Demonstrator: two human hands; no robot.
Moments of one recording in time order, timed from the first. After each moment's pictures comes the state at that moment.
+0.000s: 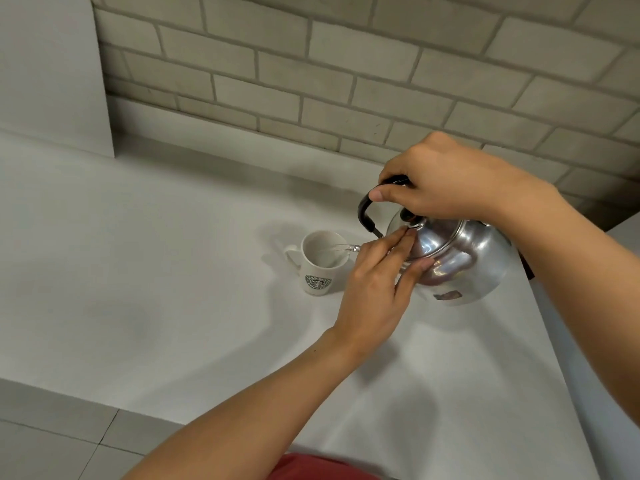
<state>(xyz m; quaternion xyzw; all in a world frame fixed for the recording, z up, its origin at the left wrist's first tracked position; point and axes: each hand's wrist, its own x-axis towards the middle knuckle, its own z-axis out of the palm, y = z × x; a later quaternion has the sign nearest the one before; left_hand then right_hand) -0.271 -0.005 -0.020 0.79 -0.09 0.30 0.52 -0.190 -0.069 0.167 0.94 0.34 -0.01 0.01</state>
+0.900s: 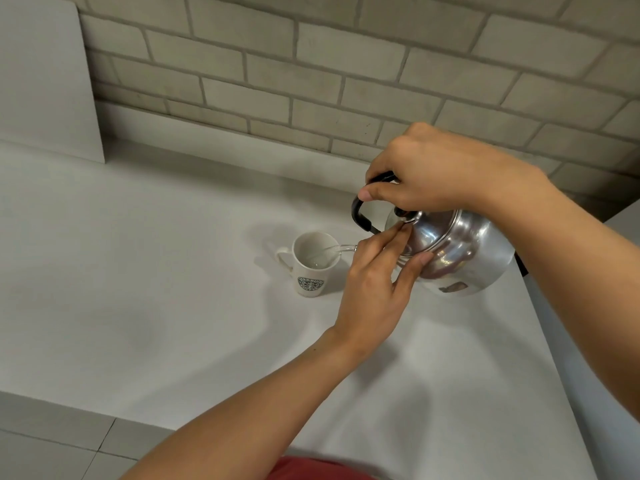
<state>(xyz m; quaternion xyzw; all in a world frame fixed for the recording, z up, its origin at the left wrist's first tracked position) -0.267 -0.017 -0.012 0.77 -0.08 0.30 0.56 -0.194 -0.063 0.180 0.94 0.34 -0.02 0.07</state>
